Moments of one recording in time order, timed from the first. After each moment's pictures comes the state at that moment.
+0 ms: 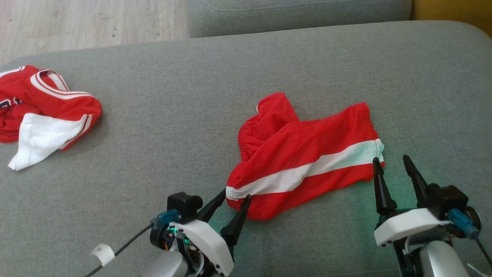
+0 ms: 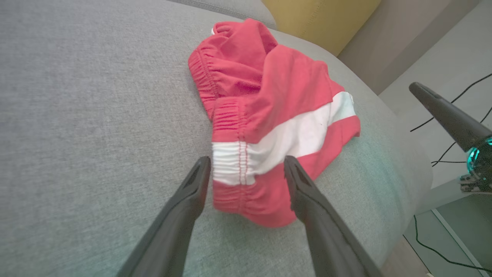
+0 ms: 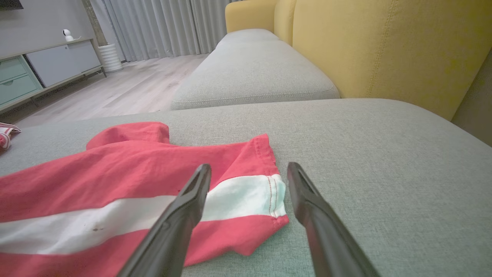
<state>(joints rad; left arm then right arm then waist) -0.25 0.14 -0.70 0.42 -0.68 -0.12 0.04 -0.05 -0.05 0.00 0.28 0.09 0.12 -0.16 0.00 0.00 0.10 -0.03</state>
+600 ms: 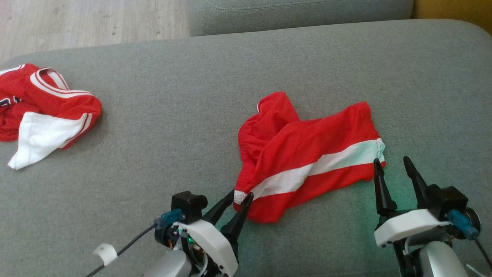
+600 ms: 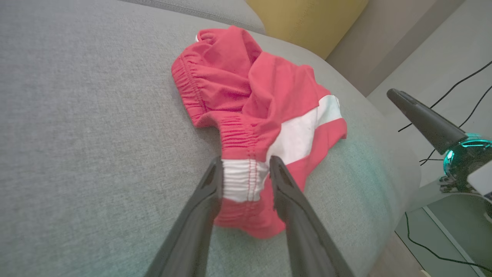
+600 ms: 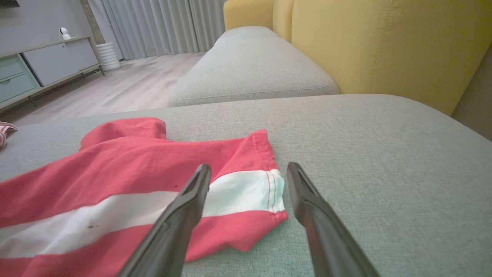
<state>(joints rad) -0.26 0.15 -0.73 0.39 -0.69 -0.12 0.03 -0.05 -0.05 -0.01 0.31 0.09 0.12 -0.17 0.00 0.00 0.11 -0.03</state>
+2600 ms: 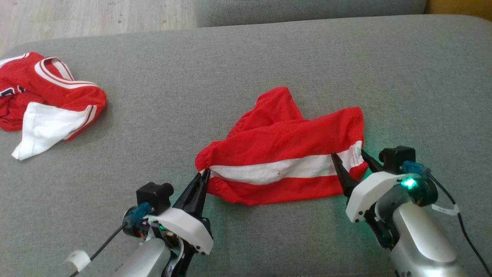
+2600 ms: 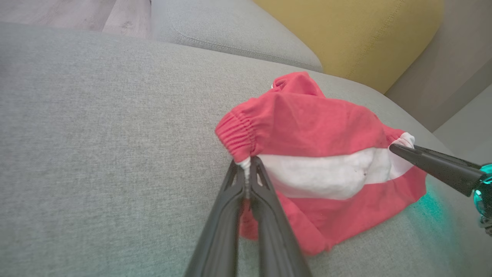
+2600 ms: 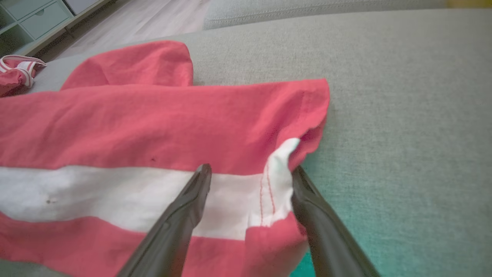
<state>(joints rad) -0.30 0.19 -0.67 0.44 -0.69 -0.03 -0.11 -0.32 -0.12 0.26 0.62 0.30 0.12 0.05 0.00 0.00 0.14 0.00</state>
